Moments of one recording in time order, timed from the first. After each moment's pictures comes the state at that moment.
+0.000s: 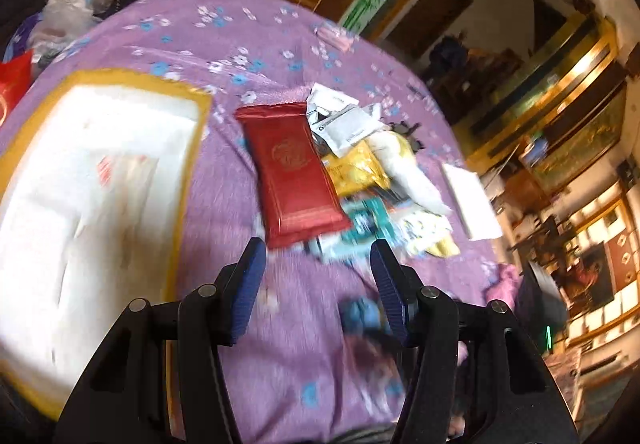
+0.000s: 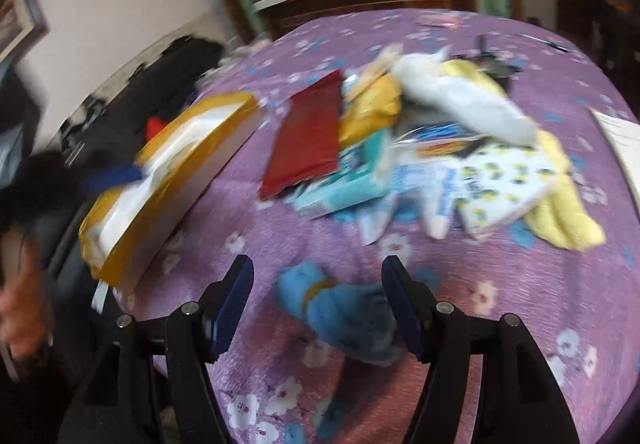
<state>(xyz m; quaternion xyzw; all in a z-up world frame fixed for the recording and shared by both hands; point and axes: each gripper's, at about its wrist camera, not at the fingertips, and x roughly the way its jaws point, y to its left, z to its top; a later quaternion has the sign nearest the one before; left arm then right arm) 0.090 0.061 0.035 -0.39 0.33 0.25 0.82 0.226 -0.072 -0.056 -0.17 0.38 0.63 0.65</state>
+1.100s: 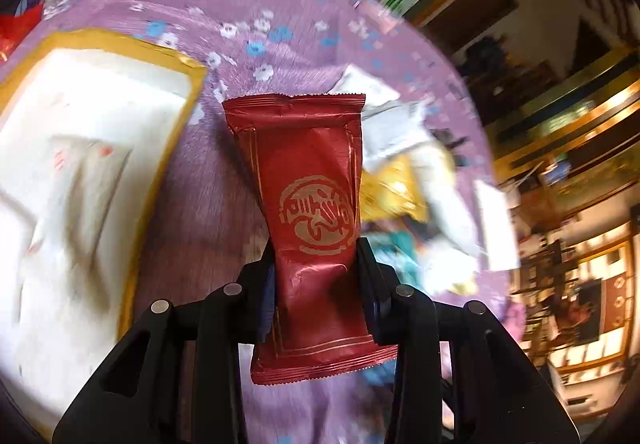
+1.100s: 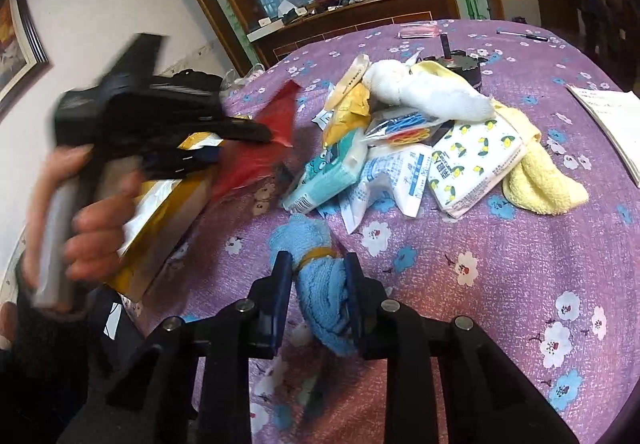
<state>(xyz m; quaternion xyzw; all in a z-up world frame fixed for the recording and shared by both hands) 0.110 0.090 0.015 -0.46 0.34 0.27 0.77 0.237 -0.109 -0.056 -0.09 0.38 0.62 0.68</state>
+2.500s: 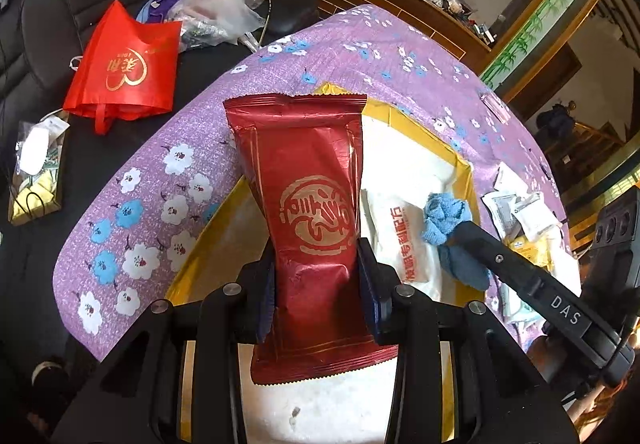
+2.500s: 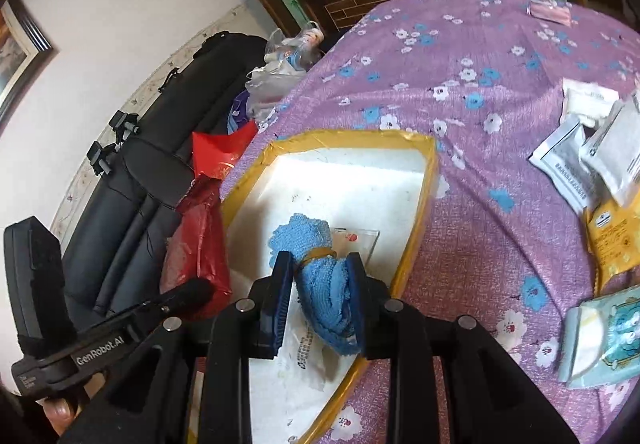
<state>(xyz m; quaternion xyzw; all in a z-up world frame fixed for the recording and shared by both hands) -0.078 0.140 -0.001 -0.42 0.30 0.45 0.73 0.140 0.099 -0.028 -0.11 0.45 0.66 0.59</state>
